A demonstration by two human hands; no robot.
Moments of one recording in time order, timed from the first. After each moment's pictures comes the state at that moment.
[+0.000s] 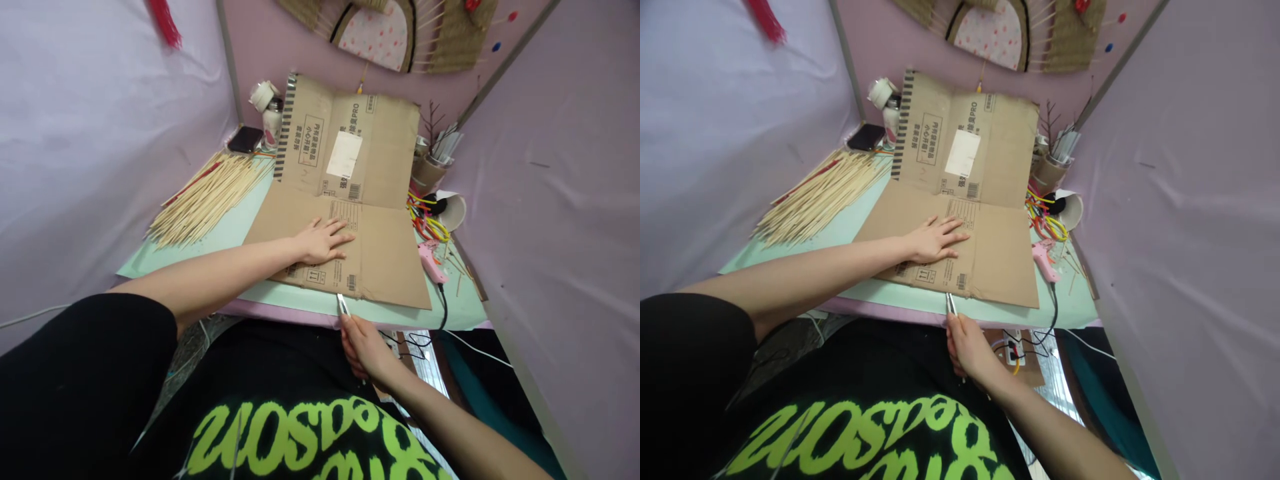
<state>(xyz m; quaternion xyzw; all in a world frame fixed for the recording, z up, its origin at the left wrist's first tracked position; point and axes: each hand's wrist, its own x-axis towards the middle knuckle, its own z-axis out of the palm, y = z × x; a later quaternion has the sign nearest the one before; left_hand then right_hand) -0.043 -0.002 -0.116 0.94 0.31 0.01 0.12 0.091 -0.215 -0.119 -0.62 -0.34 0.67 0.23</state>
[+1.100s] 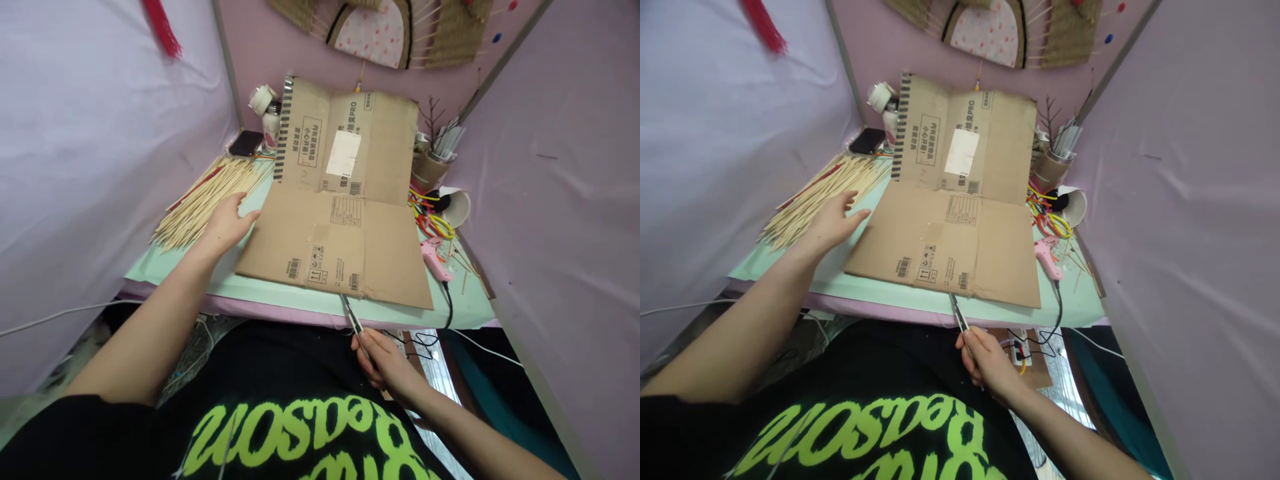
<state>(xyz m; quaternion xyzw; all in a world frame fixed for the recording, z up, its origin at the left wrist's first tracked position) -0.181 -0.010 -0.082 0.68 0.67 0.27 0.12 0.122 -0.240 -0.145 -0.55 -0.34 0.70 0.31</state>
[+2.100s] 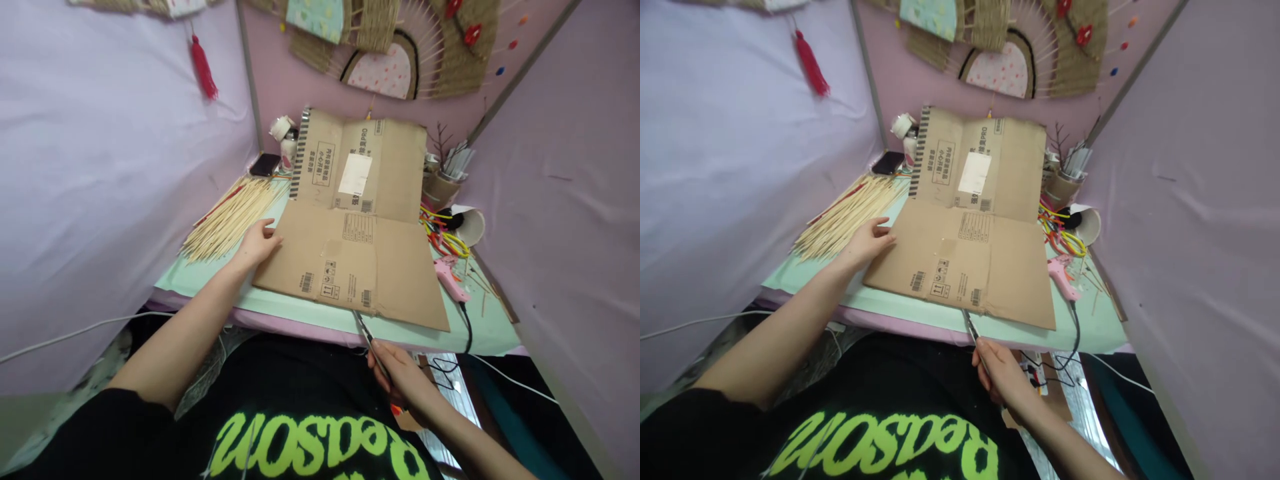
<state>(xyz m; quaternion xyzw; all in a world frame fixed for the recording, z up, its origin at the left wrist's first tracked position) -0.168 -0.018 -0.101 0.57 0.64 0.39 0.34 0.121 -0.224 -0.145 -0.62 -0.38 0.64 0.24</state>
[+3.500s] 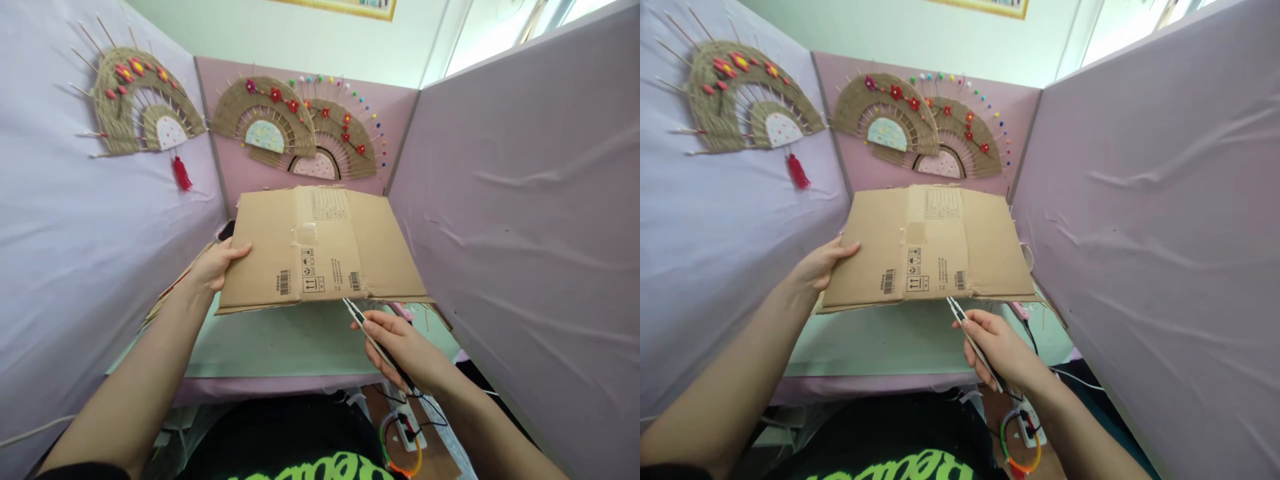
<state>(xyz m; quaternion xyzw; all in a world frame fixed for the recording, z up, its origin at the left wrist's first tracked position) -0.154 -0.015 0.024 0.47 0.39 0.48 0.63 0.141 -0.196 -0.007 -0.53 -0.49 0.59 0.36</state>
